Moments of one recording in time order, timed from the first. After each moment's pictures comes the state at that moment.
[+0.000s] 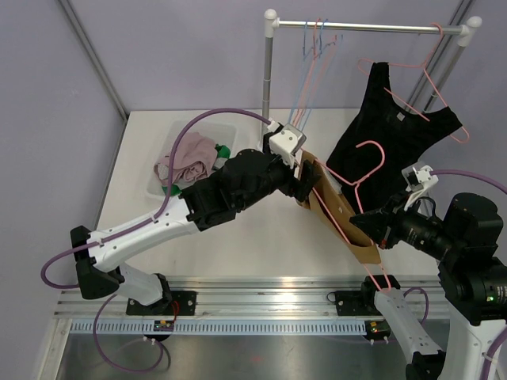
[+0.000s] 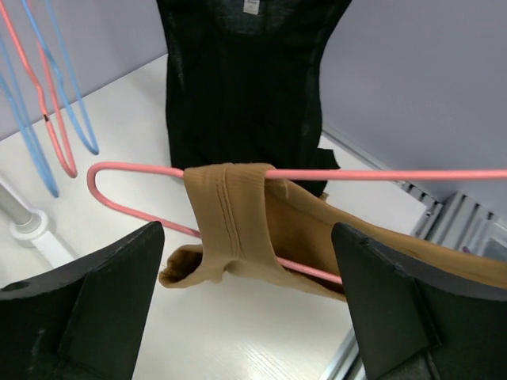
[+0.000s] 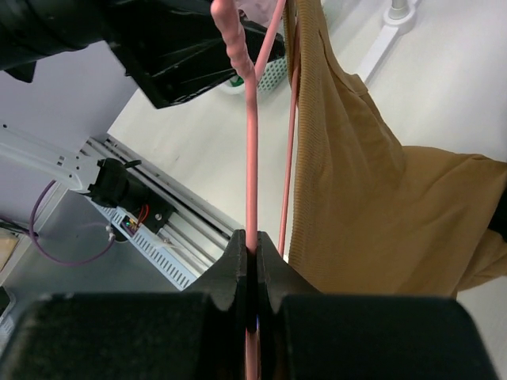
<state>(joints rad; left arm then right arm) -1.14 1.40 1.49 -0.23 -0.24 -0.17 0.07 0.67 1.49 -1.22 -0.66 0.16</state>
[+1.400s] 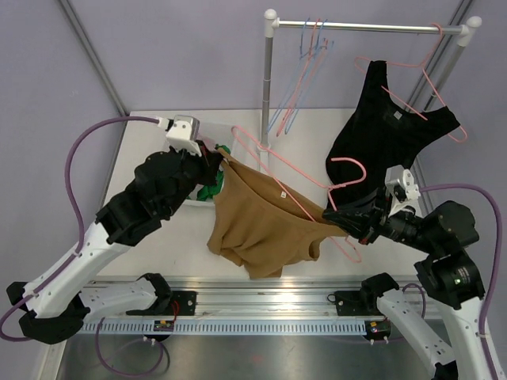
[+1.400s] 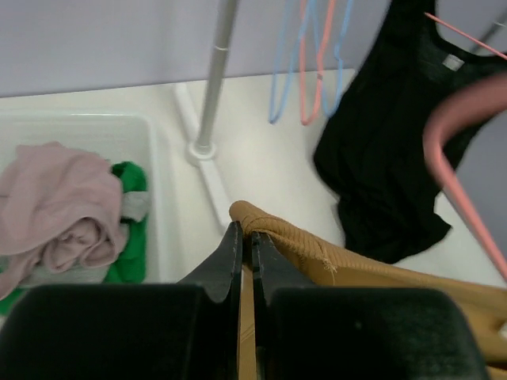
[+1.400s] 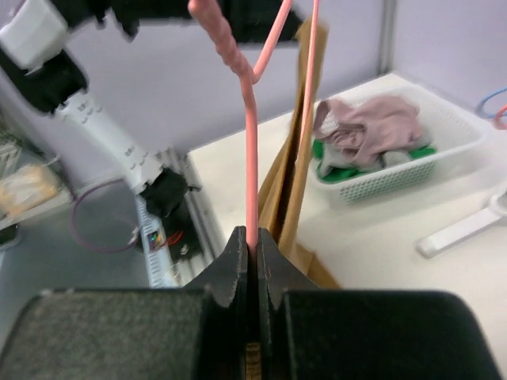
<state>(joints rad) -0.88 1.01 1.37 -0.53 -0.47 -0.32 0.35 0.53 1.10 -0.49 -0.85 0.23</state>
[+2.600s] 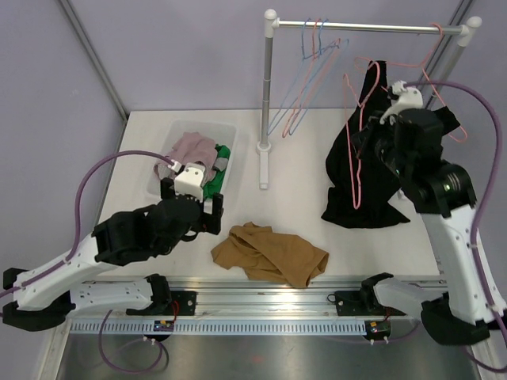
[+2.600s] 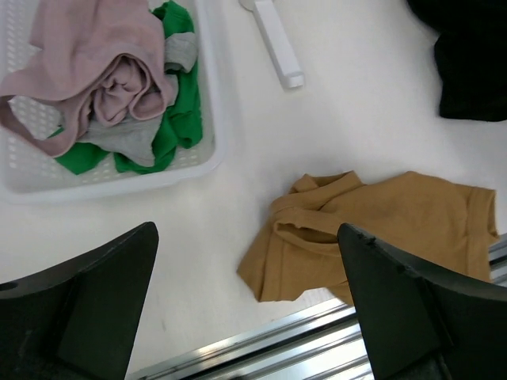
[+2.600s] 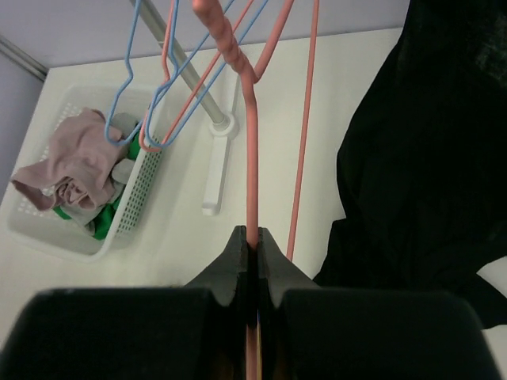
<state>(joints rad) -1.18 0.89 1.22 -0.98 -0.70 -0.51 0.35 1.06 1.61 -0.87 0.12 0.33</state>
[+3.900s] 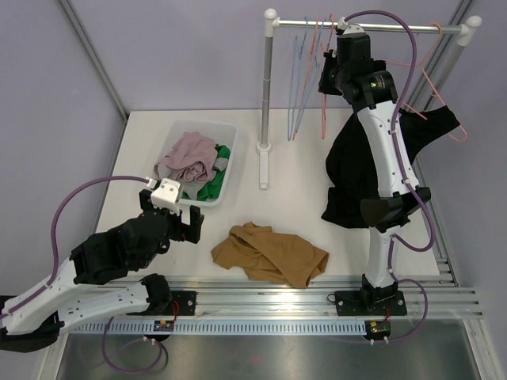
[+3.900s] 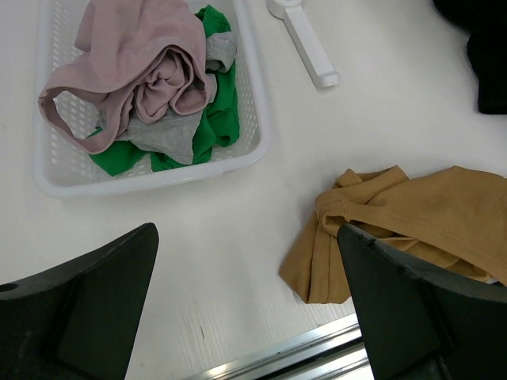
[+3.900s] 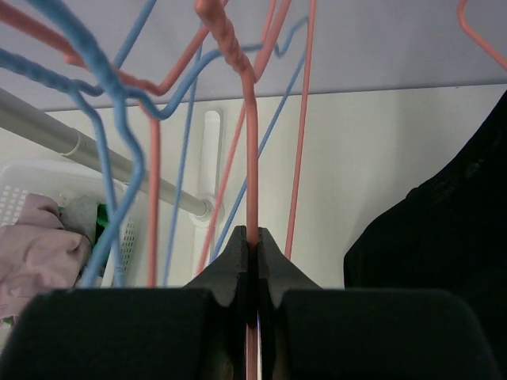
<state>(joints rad) -1.11 0.59 0.98 -0.92 -0.69 -0.34 0.32 2.05 2.60 -1.01 0.16 0.28</state>
